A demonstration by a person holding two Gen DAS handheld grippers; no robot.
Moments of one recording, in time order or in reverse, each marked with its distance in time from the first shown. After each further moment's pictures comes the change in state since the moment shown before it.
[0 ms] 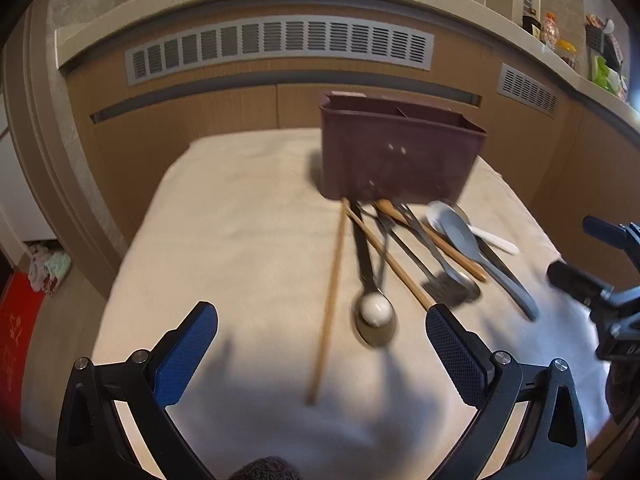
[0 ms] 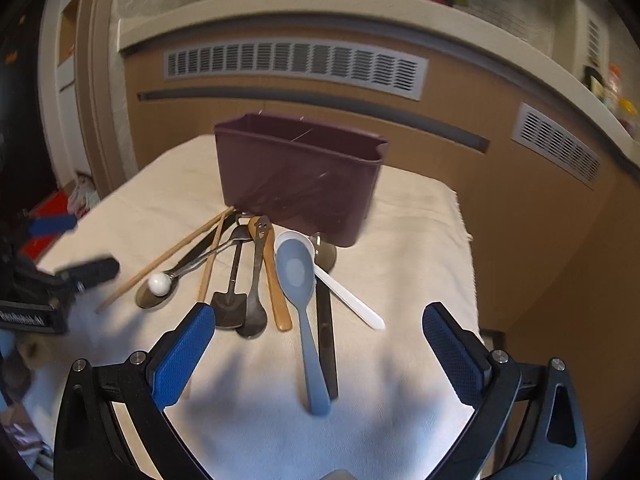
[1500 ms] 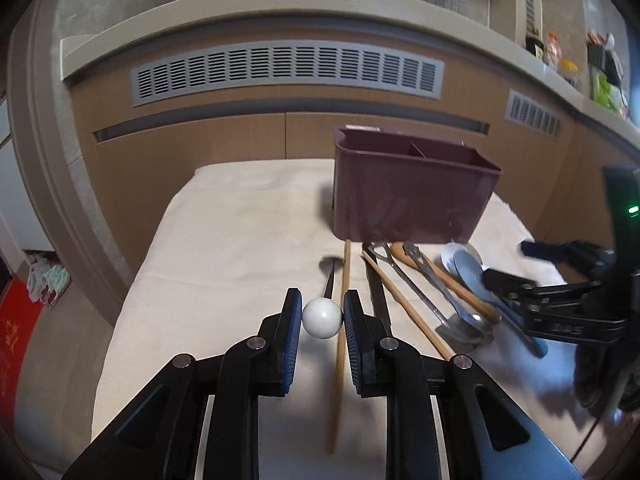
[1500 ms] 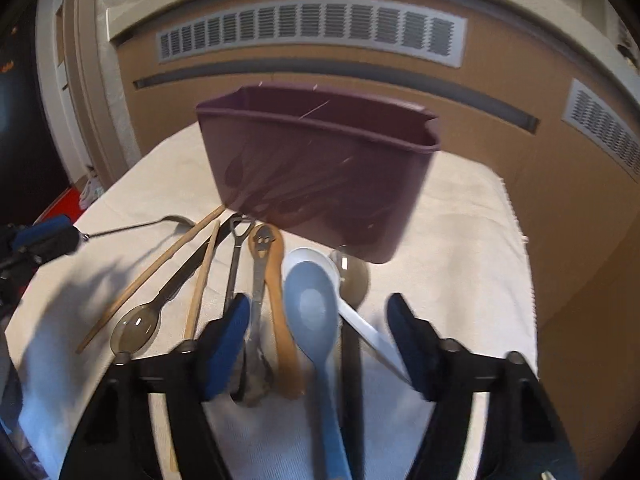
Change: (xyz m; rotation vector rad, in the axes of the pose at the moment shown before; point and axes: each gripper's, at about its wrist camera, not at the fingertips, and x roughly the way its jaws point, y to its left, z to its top) left arm 0.003 0.017 0.015 -0.032 -0.083 -0.026; right arm 0.076 -0.003 0.026 0.030 0.101 0.101
